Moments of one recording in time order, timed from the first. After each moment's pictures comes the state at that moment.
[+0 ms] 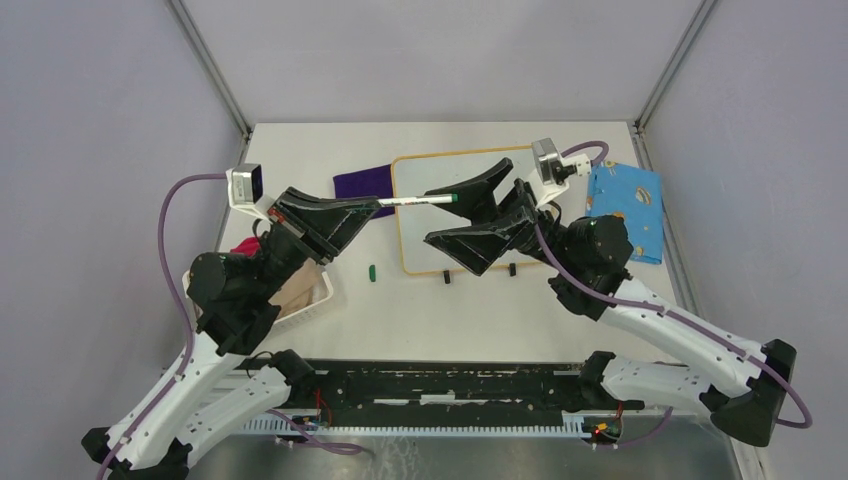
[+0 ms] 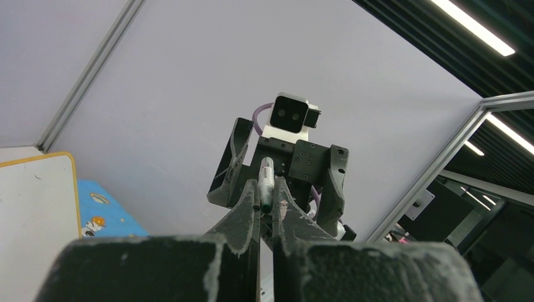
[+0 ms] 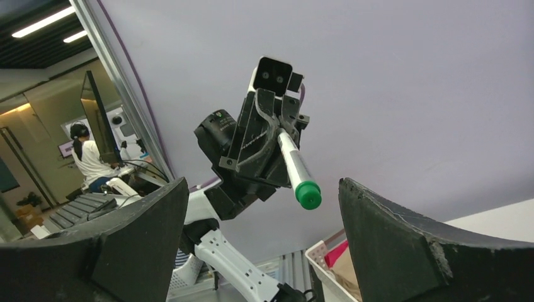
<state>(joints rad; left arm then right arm) -0.68 0.66 0.89 0.36 0.25 -0.94 0.91 1.03 0.98 0.67 -0.38 0.67</state>
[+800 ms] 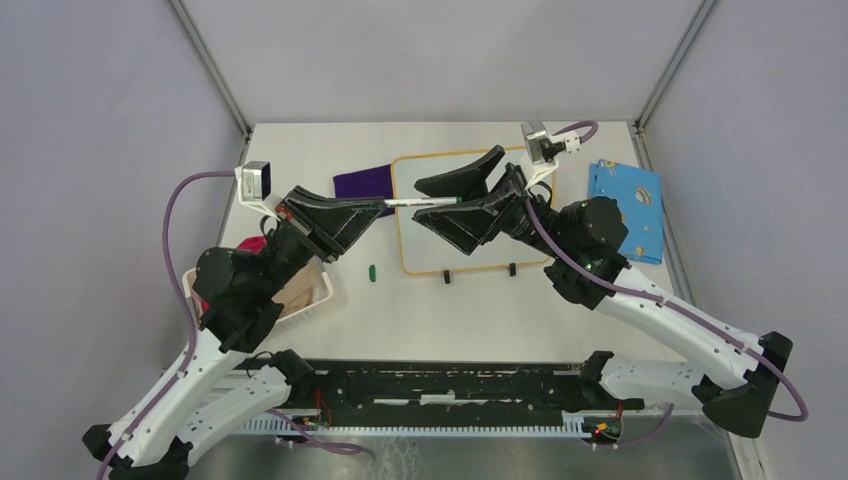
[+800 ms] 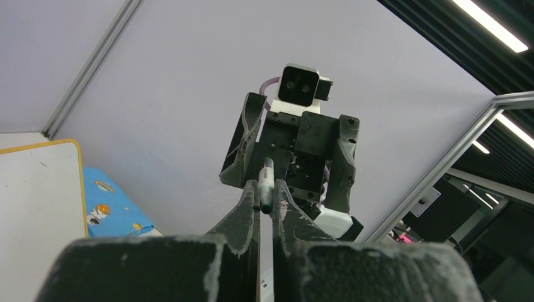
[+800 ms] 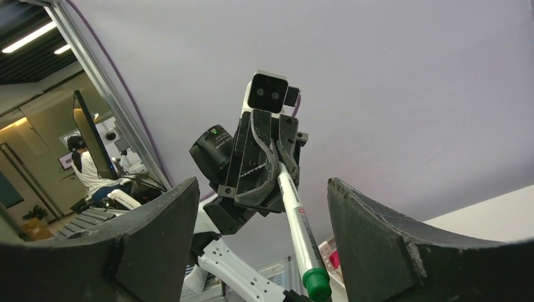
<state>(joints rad) -0.68 0.68 0.89 0.34 0.26 -0.94 0.91 1.10 1.11 0.58 -0.35 0.71</state>
